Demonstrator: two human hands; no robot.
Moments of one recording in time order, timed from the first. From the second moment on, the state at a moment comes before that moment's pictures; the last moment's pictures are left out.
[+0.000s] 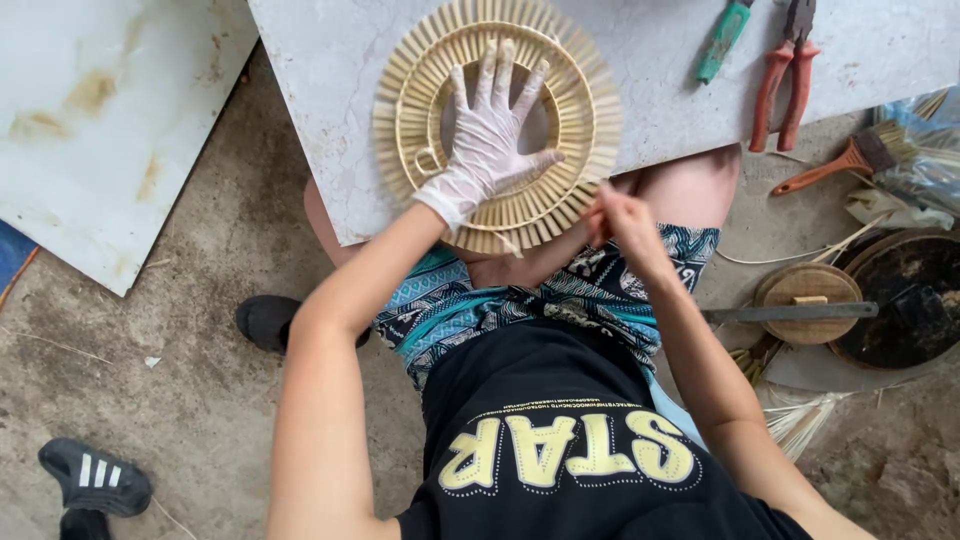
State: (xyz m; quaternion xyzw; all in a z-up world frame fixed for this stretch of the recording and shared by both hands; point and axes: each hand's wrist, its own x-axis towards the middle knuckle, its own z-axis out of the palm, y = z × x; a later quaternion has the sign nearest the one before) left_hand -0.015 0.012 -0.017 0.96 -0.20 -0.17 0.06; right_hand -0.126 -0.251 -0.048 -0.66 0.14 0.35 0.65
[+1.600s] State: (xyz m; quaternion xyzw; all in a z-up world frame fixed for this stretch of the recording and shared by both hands) left_hand -0.089 0.116 -0.036 0.91 0.10 -0.12 0.37; right_hand 0.000 -0.171 -0.040 -0.93 -0.16 0.02 0.33
